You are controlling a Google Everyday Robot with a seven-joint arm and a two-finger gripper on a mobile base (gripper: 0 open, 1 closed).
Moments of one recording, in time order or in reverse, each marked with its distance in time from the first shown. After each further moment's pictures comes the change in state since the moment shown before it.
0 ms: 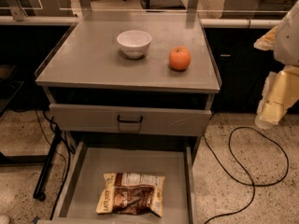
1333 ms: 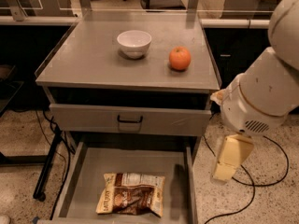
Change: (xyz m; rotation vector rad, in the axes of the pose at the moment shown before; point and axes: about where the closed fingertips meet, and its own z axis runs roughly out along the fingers) arm -0.040 0.091 0.087 -0.107 -0.045 -0.055
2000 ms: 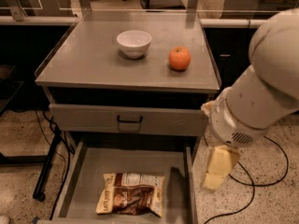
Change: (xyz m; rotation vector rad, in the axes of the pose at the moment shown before) arm -0.005 0.011 0.027 -0.031 -0.013 -0.006
